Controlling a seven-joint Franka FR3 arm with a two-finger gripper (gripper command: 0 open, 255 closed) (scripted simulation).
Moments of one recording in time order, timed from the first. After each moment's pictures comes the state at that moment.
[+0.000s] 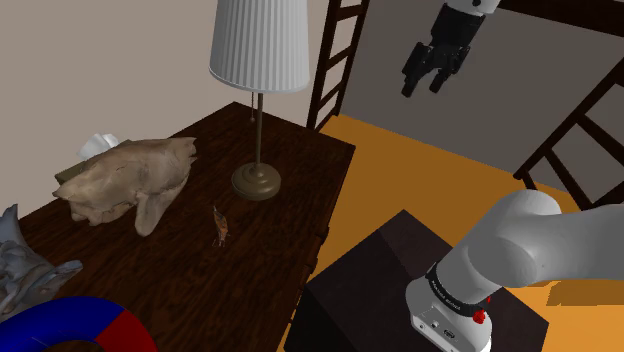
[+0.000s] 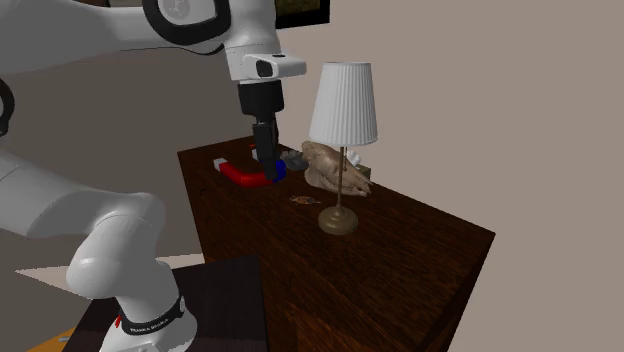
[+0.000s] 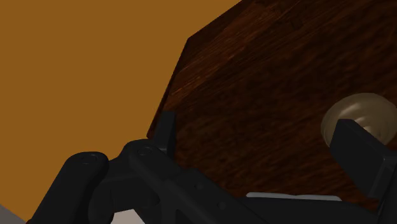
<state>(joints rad) -0.01 -0.83 -0.04 -2.30 -0.08 1.56 0.13</state>
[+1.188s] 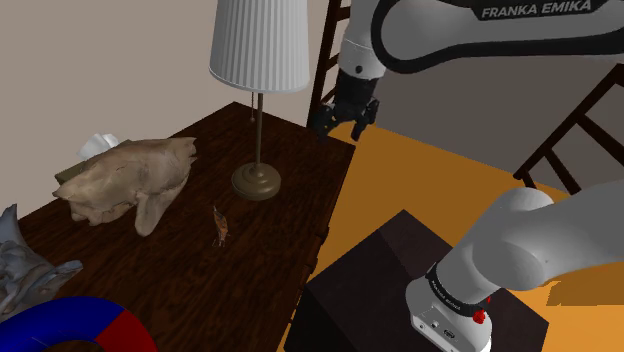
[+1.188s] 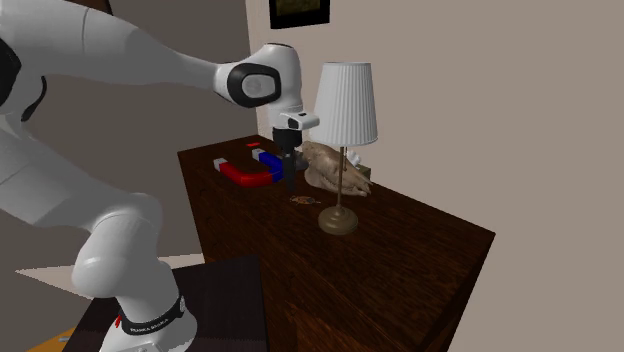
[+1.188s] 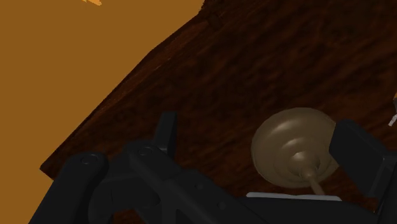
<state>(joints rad) 0.08 -0.57 0.23 -2.42 0.09 1.88 0.45</state>
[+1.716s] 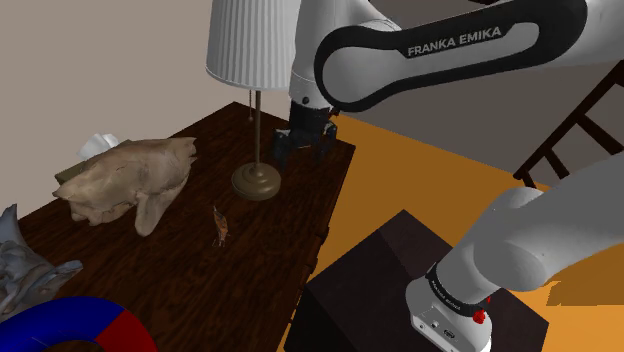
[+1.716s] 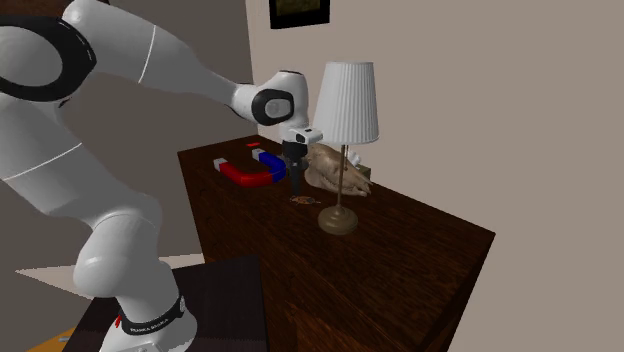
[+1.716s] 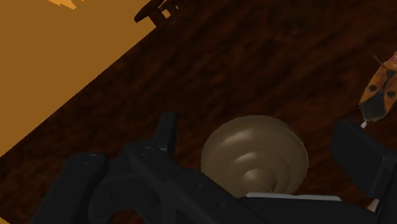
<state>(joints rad) 0.10 -0.34 0.36 -2.37 0.11 2.05 0.60</state>
